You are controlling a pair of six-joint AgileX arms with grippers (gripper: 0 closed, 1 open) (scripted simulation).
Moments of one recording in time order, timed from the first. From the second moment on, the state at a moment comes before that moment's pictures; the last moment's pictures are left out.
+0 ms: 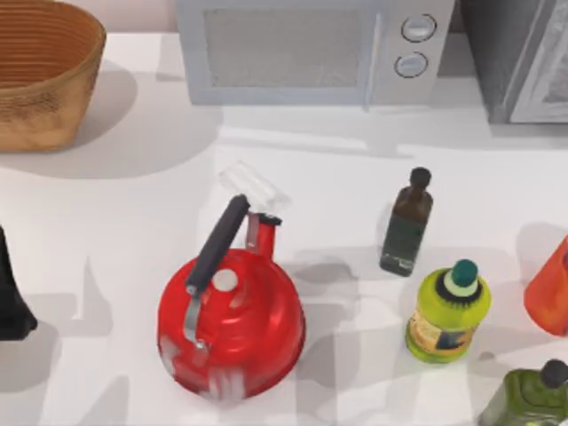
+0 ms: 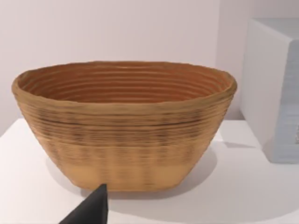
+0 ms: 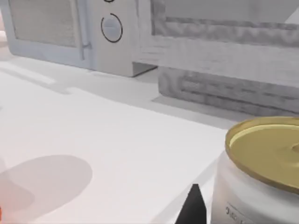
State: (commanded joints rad) left arm 0.00 0.00 0.00 0.00 0.00 0.00; right arm -0.94 2.27 0.68 1.46 -1.58 -0.10
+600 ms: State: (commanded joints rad) left arm 0.00 0.00 0.00 0.00 0.00 0.00; right arm -0.88 2.24 0.59 1.46 -1.63 -0.19
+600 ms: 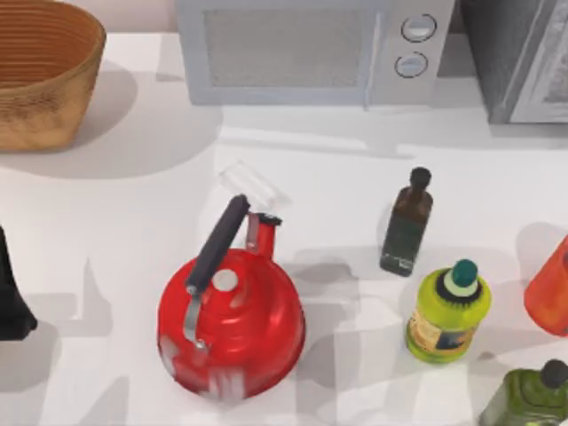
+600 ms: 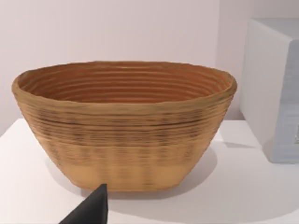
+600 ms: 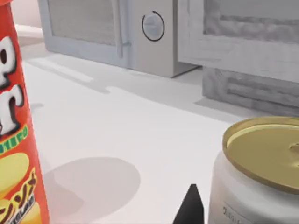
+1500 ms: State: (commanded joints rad) left arm 0.00 0.00 0.00 0.00 0.00 0.00; right arm -0.88 2.24 0.59 1.46 -1.63 -0.19
